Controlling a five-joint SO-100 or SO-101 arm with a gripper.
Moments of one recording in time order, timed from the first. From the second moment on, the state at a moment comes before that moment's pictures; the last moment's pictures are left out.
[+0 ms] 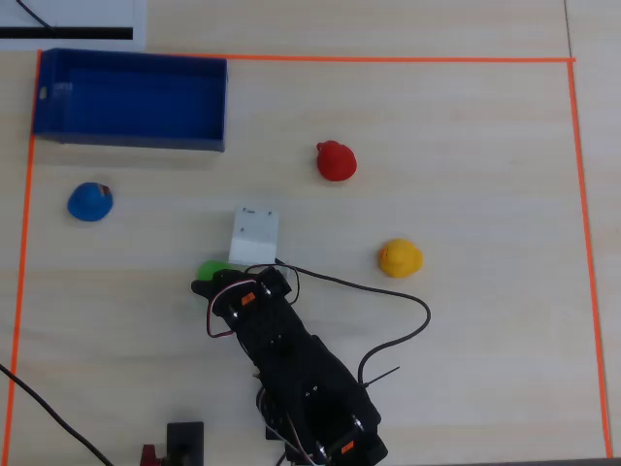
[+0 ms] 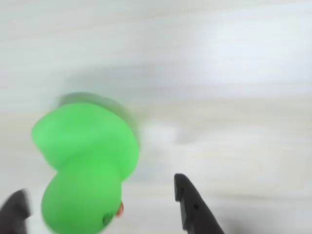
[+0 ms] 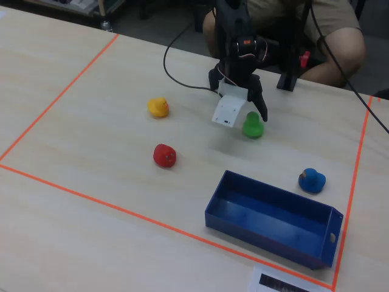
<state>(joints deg) -29.4 138.4 154.7 58.8 -45.7</state>
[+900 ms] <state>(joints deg) -22.9 84.4 61.4 75.1 -37.6</state>
